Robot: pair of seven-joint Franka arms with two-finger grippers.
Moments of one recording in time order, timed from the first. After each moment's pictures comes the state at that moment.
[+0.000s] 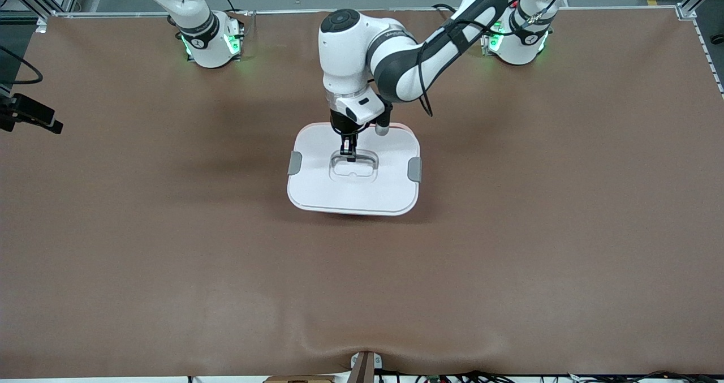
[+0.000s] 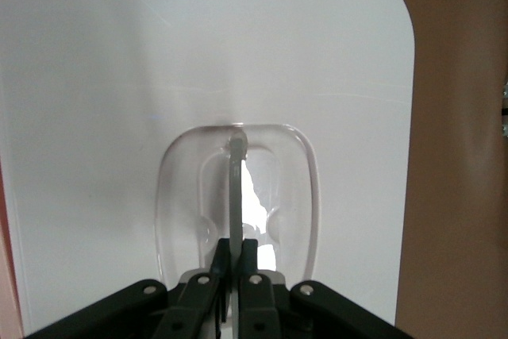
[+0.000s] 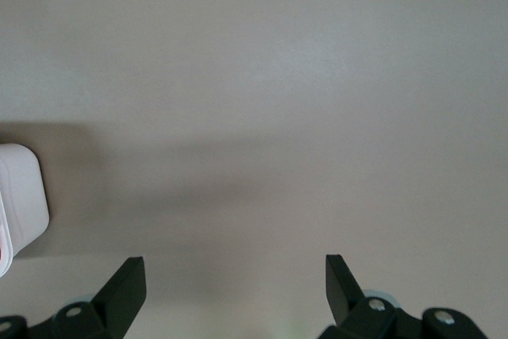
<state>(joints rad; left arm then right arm) -0.49 0.59 -0.58 -1.52 0.68 2.13 -2.75 -0.04 0.01 -0.09 -1.55 0.02 1.52 -0.06</state>
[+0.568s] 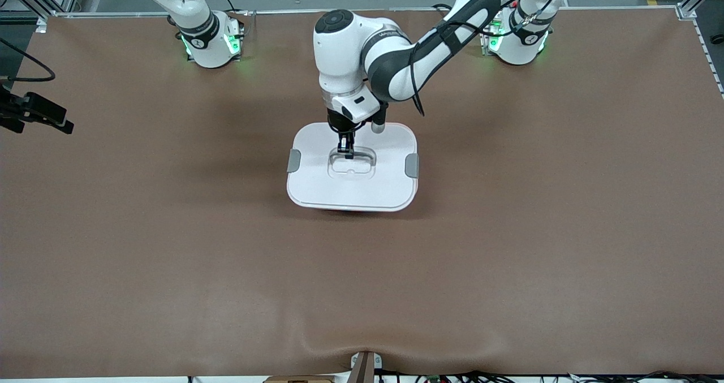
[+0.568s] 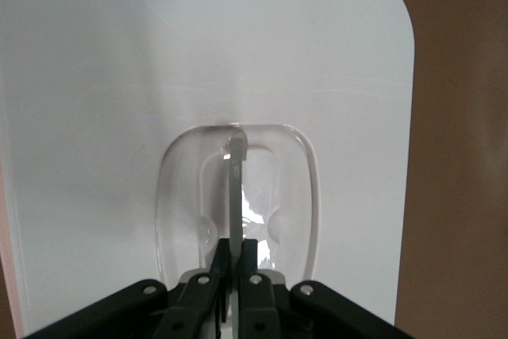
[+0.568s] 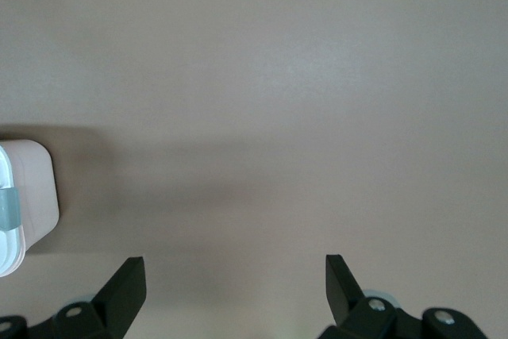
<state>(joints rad) -0.50 0.60 -0.57 -1.51 0.68 2.11 -2.78 0.00 0.01 -0.09 -1.54 0.02 1.52 -0.05</state>
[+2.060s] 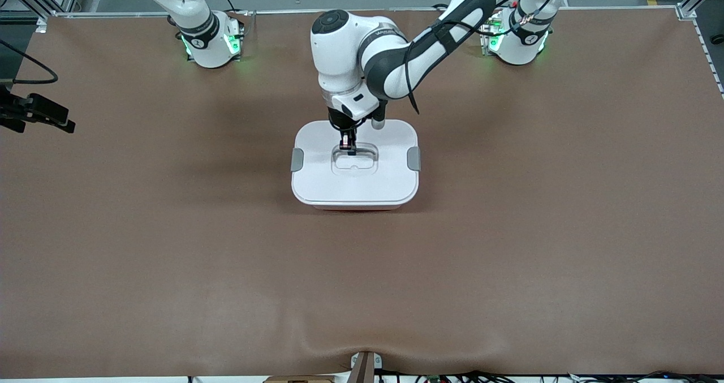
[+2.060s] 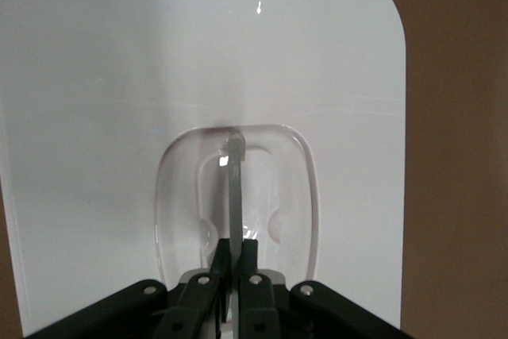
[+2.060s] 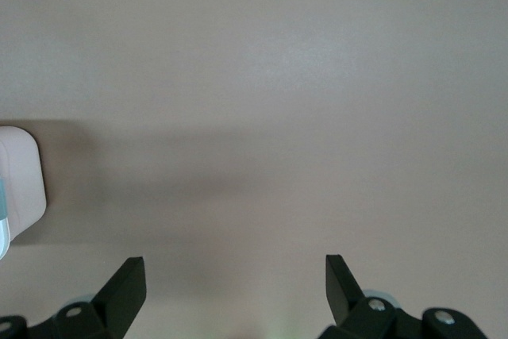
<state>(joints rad) -0.52 0.60 -0.57 -1.53 0.68 2.08 -2.81 0.00 0.02 -0.09 -1.54 0.00 1.50 -0.07</state>
